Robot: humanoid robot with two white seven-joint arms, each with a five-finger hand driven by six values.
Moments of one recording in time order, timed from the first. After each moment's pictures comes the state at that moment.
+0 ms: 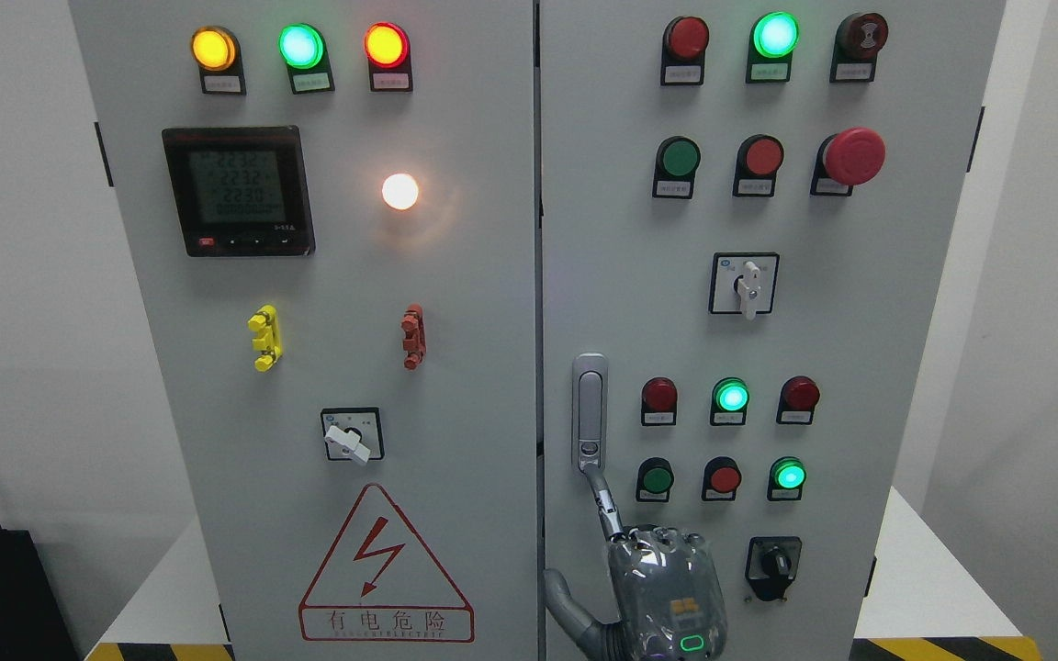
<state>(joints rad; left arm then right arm) 0.11 -0.05 0.00 0.00 0.11 -0.11 -0.07 -0.31 0.12 0.30 -1.61 1.43 0.08 -0.24</state>
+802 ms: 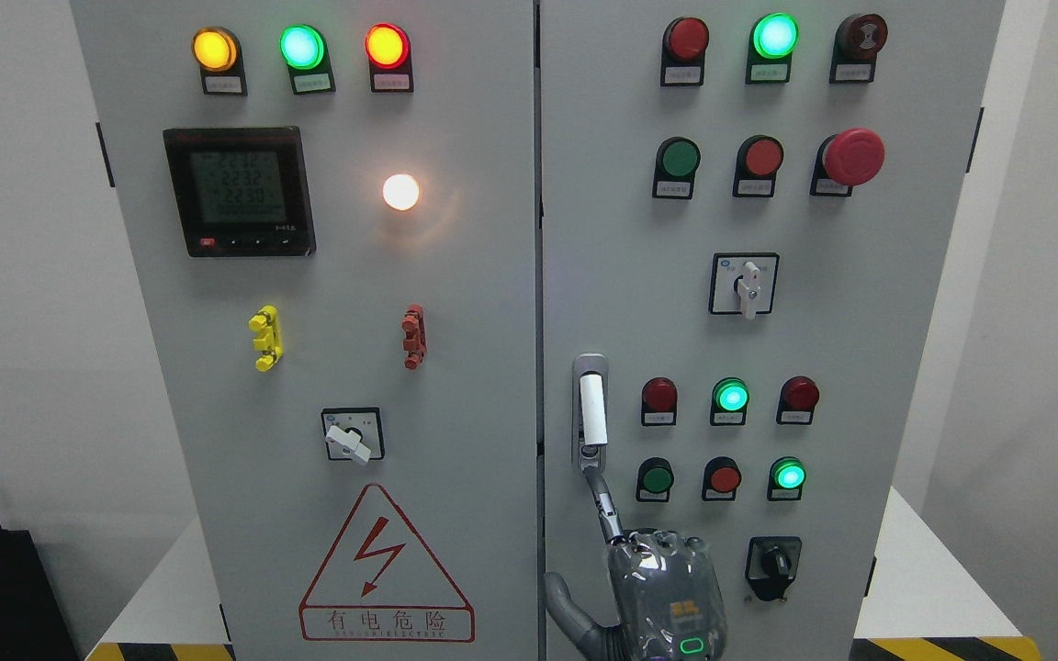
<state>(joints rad) 0.11 -0.05 0.00 0.00 0.11 -0.11 -0.07 -0.30 0.13 0.30 -1.61 1.43 0.09 -0.23</state>
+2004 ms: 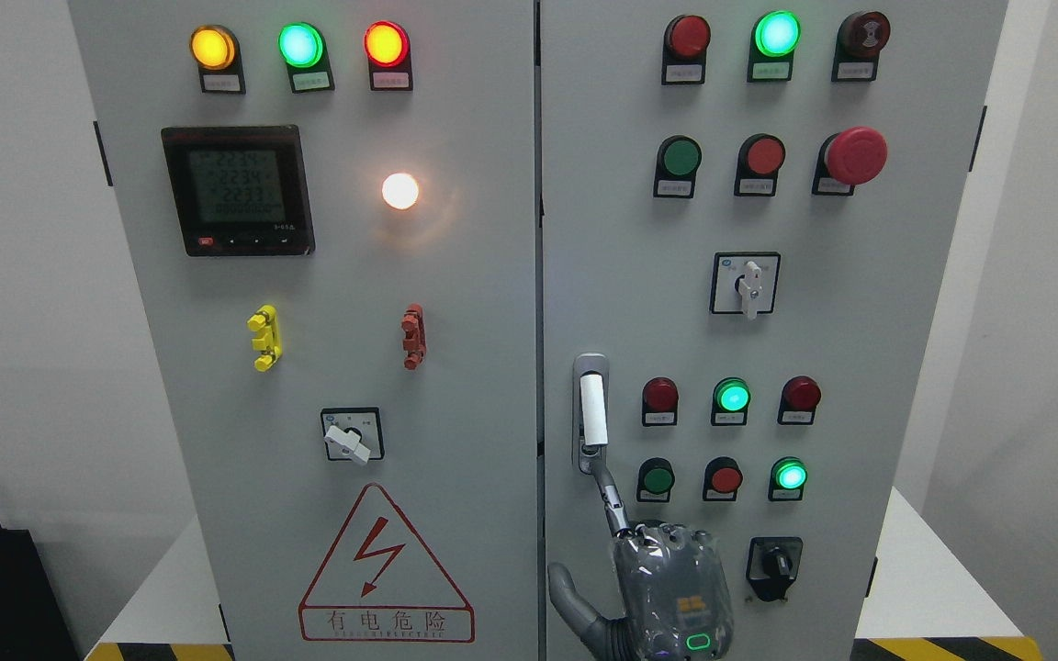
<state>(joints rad) 0.11 -0.05 0.00 0.00 0.11 -0.11 -0.07 -0.31 0.12 0.29 -1.63 1.42 0.08 -0.27</state>
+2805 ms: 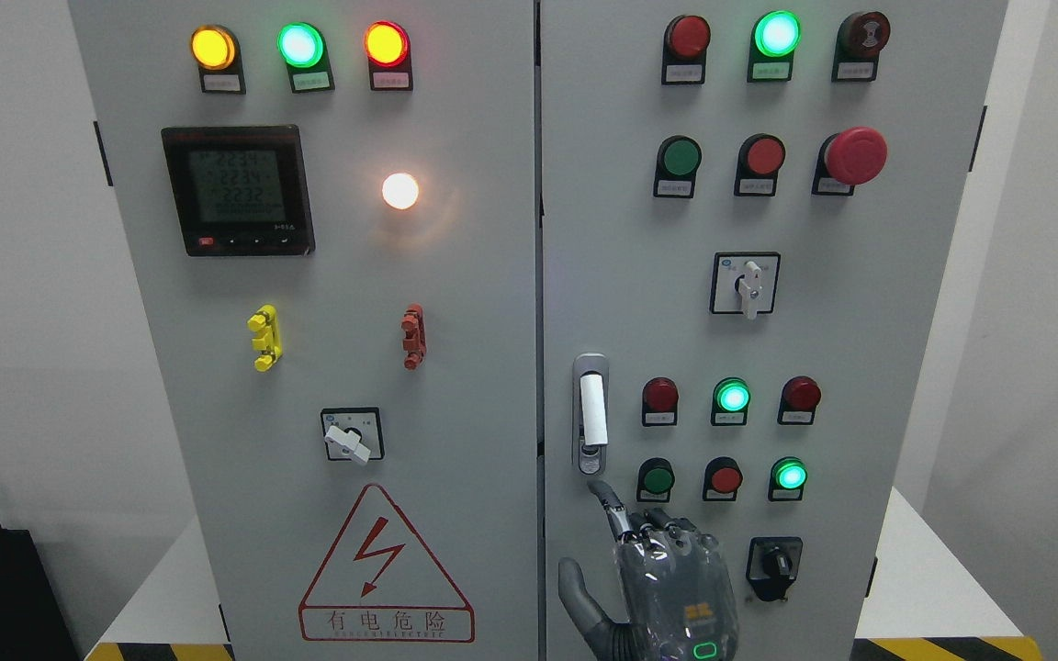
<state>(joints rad) 0.11 -0.05 0.00 0.00 0.11 -0.11 -0.07 -0.27 0.12 0.29 -1.67 1.39 0.06 -0.28</state>
